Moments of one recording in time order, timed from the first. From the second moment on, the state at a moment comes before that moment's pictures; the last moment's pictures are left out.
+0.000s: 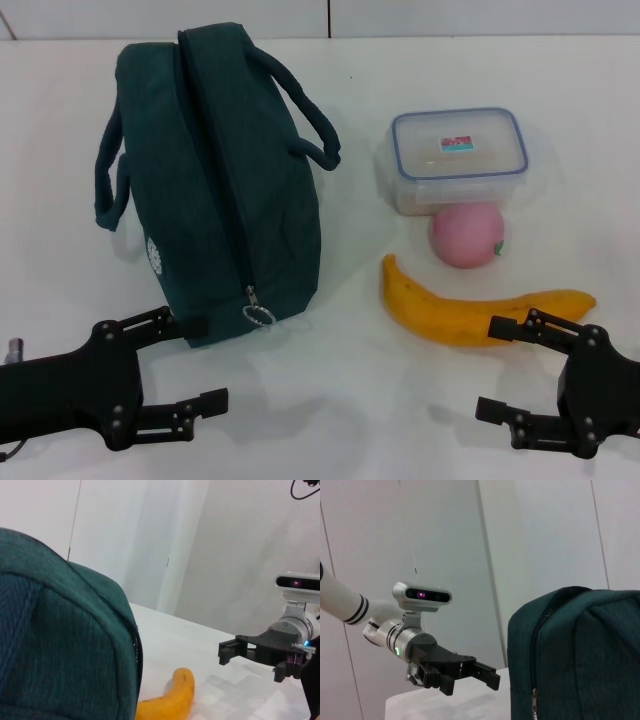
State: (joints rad) left arm -0.22 -2.06 0.69 0.63 1.95 1.87 -1.09; right arm 0.29 2.01 -1.11 -0.35 -1.51 -1.71 0.79
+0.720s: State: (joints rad) left arm -0.21 -2.03 0.67 0.63 1.94 1.96 -1.24; right arm 0.29 2.01 -1.11 -0.35 -1.51 -1.71 0.79
